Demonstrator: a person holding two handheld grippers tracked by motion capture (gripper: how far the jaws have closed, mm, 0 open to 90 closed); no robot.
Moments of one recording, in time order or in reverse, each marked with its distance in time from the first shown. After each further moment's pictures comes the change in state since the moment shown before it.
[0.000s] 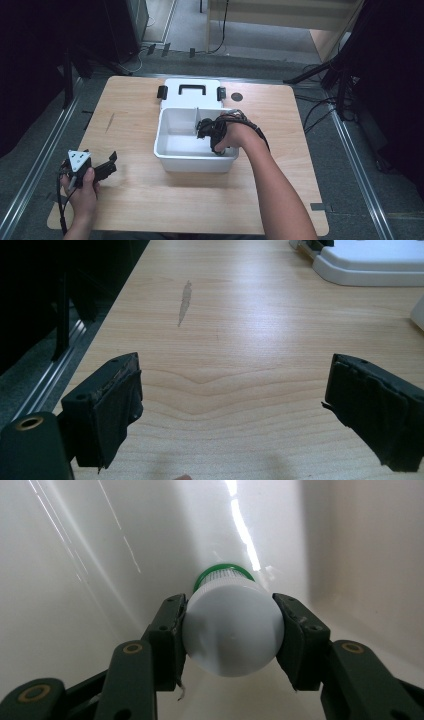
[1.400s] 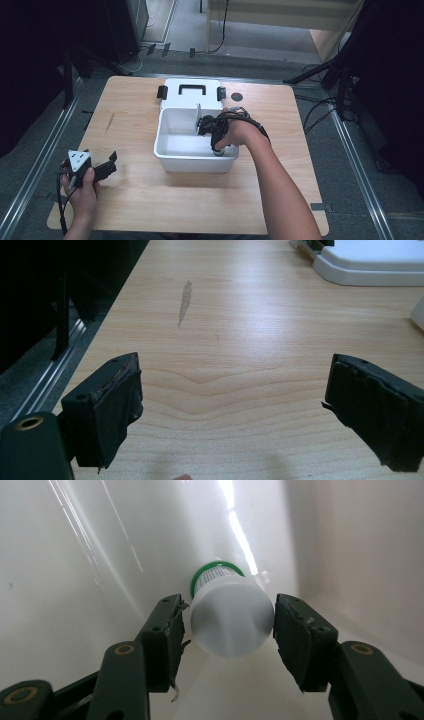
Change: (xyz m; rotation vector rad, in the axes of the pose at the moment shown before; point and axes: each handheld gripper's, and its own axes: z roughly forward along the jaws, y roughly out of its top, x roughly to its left) left arm 0.000 0.000 0.000 0.001 -0.002 -0.001; right arm -0.001 -0.006 -0.018 -0.055 0.001 0.011
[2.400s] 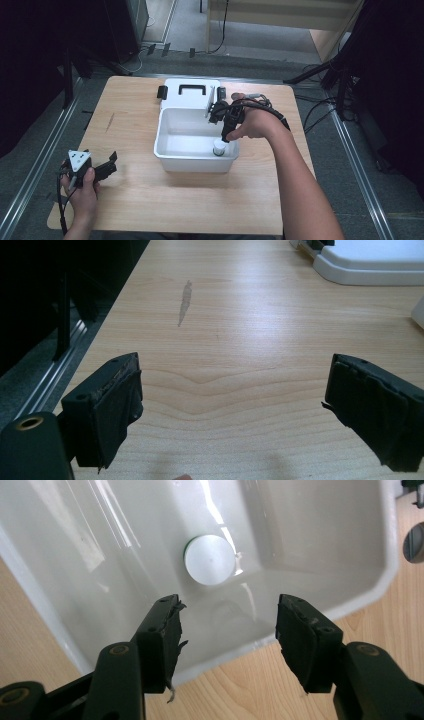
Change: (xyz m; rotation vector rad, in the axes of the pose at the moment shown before) left arm -0.001 0.000 0.000 0.000 0.005 0.004; right arm -0.002 -0.037 -0.076 -0.083 -0.041 0.058
